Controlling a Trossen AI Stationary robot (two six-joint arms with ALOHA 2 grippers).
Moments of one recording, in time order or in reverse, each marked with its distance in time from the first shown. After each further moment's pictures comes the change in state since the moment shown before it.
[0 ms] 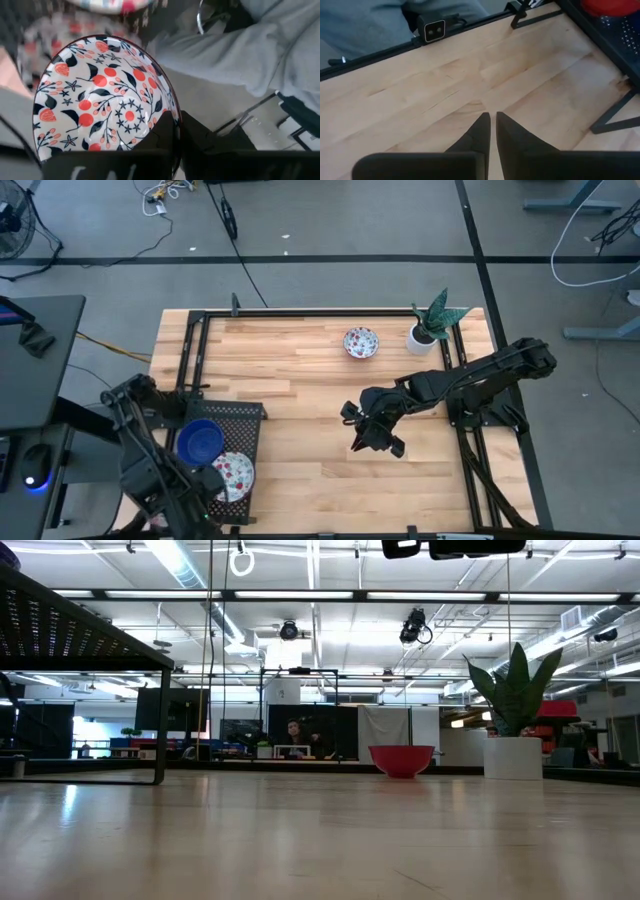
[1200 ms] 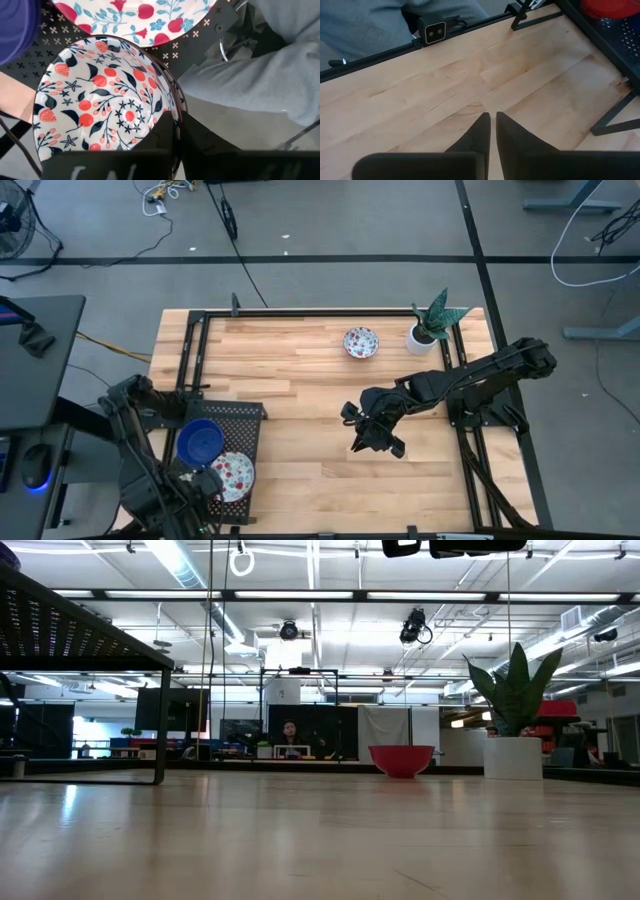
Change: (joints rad) left arm -0.073 -0.013 -0.148 0.000 -0.186 0.057; right arm 0.000 0.000 0.000 0.005 -0.001 0.003
